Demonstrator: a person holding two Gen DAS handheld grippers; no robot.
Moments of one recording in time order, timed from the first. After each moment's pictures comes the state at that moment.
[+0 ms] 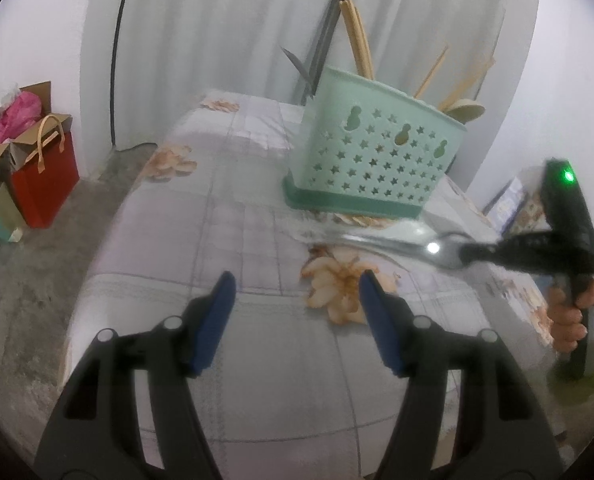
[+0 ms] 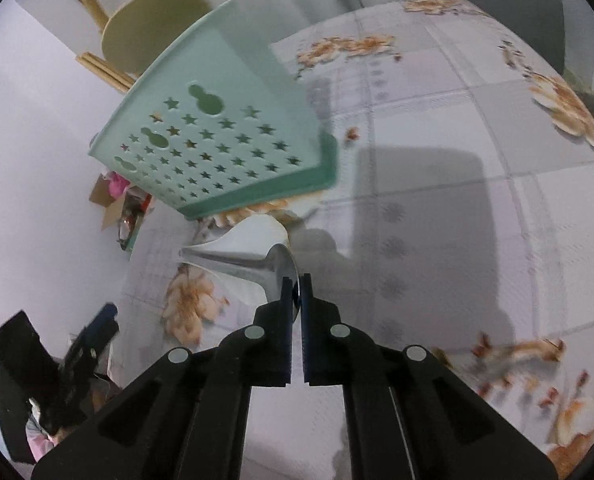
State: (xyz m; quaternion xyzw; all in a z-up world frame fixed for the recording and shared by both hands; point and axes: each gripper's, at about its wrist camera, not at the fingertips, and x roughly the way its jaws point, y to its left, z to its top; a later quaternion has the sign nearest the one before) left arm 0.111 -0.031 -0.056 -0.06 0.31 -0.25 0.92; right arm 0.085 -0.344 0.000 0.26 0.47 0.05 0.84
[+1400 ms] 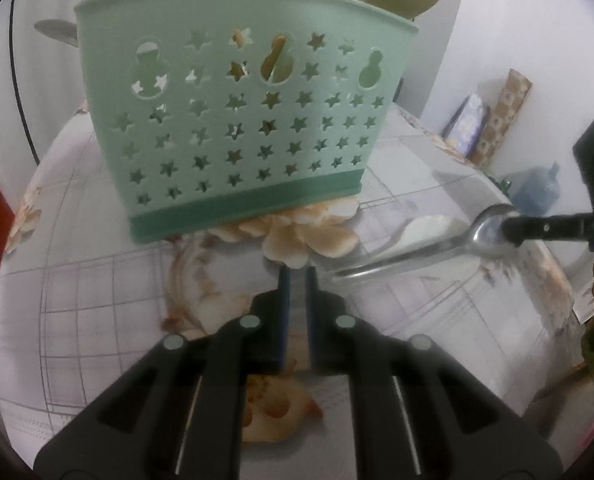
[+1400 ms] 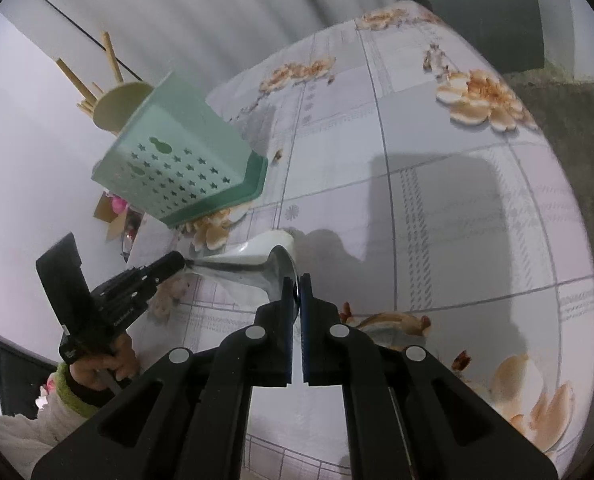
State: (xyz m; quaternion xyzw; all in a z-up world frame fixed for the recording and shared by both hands) left arm 0.173 -0.163 -0.077 0.06 0.37 -0.35 0.86; right arm 0.037 -0.414 0.010 0.28 0.45 0.05 0.85
